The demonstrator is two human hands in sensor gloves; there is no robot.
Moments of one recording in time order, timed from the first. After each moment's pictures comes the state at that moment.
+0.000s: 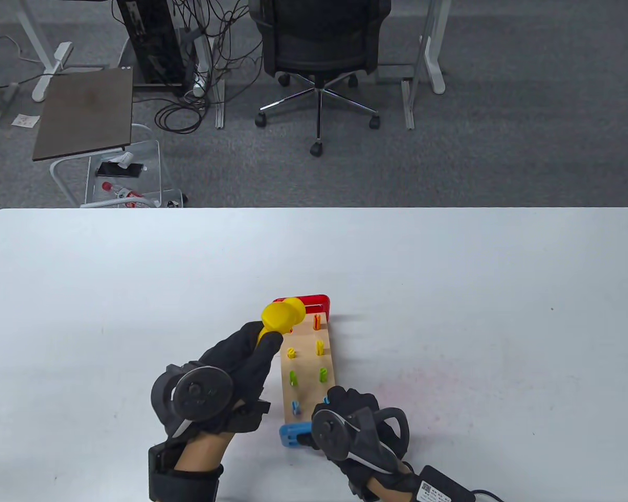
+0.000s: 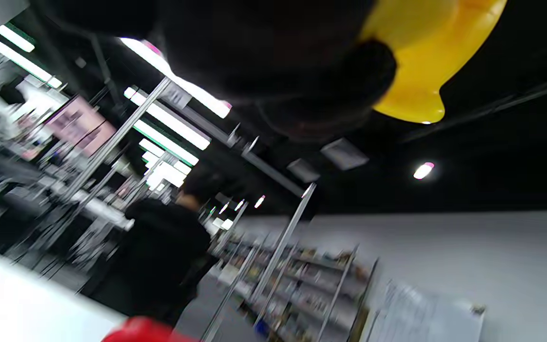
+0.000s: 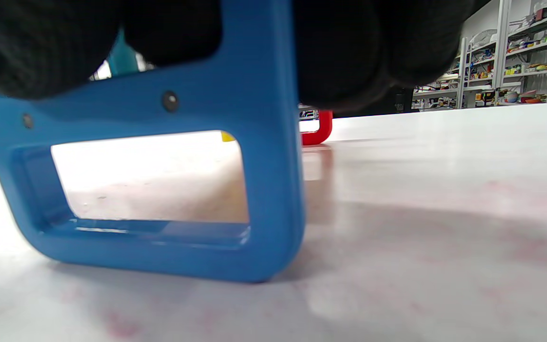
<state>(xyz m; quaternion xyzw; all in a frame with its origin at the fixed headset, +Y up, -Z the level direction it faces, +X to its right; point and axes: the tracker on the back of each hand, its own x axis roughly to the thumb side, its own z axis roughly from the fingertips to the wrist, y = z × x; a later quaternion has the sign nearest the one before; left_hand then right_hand) -0.180 -0.620 -0.230 0.29 -0.17 0.30 0.90 0.031 -0.730 -0.196 0.17 -0.01 0.98 0.07</state>
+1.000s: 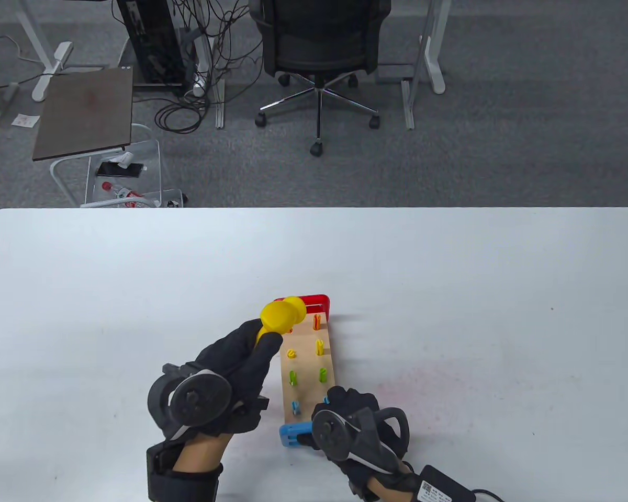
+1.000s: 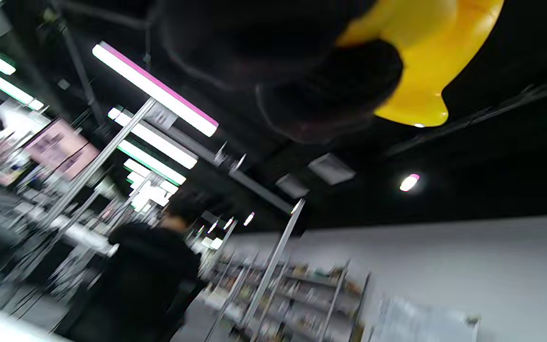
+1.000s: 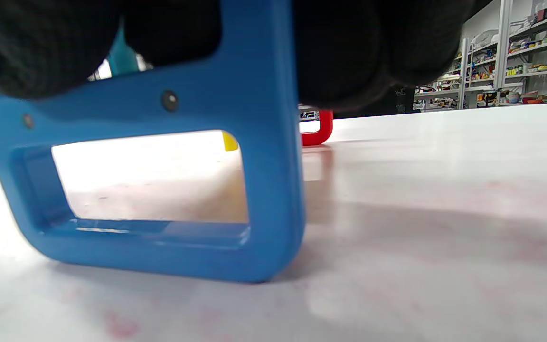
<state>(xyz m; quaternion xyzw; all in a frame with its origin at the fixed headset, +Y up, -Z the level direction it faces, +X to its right) -0.178 -0.607 -0.223 0.32 -0.18 0.28 0.89 0.031 -0.730 -0.196 0.17 -0.01 0.98 0.07</state>
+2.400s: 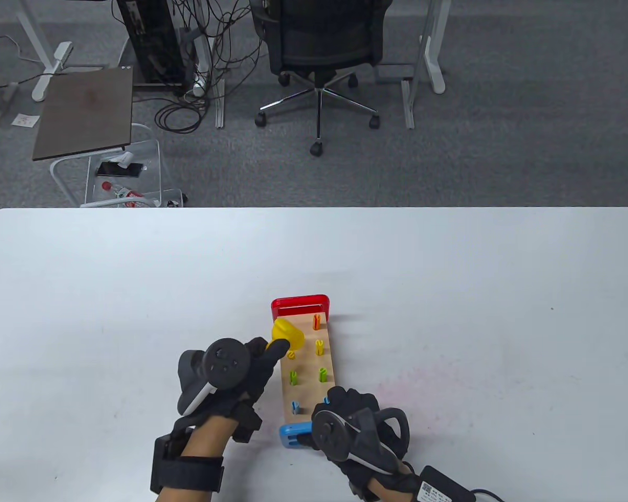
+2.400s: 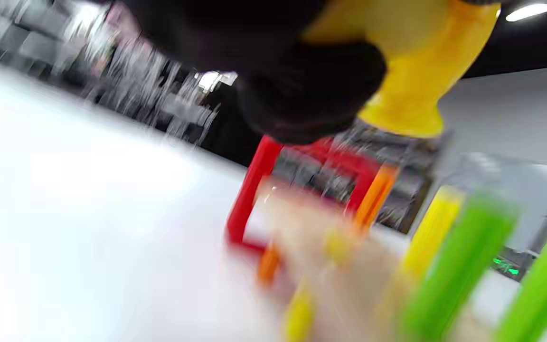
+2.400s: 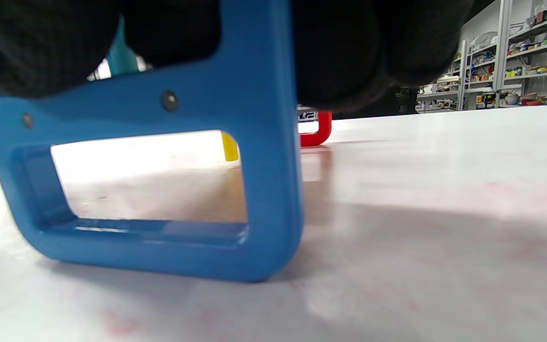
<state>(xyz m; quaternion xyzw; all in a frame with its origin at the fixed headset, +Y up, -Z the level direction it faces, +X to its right) -0.175 -0.657 -0.257 0.14 -0.14 0.16 0.97 0.032 -0.731 -0.195 0.17 -0.02 0.98 0.07</state>
